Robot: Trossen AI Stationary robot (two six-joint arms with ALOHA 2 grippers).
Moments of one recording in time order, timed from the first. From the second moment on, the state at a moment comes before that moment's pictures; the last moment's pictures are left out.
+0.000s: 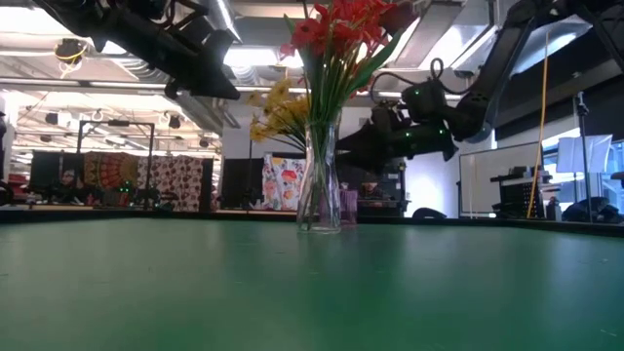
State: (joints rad) left arm 0.35 1.00 0.58 0.14 -0.45 -0.15; right arm -0.71 1.88 0.80 0.95 -0.64 0.19
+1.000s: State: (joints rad) left arm 0.34 0.84 0.58 0.13 -0.37 -0.10; right arm -0.71 1.26 0.64 0.25 -0.34 -0.08
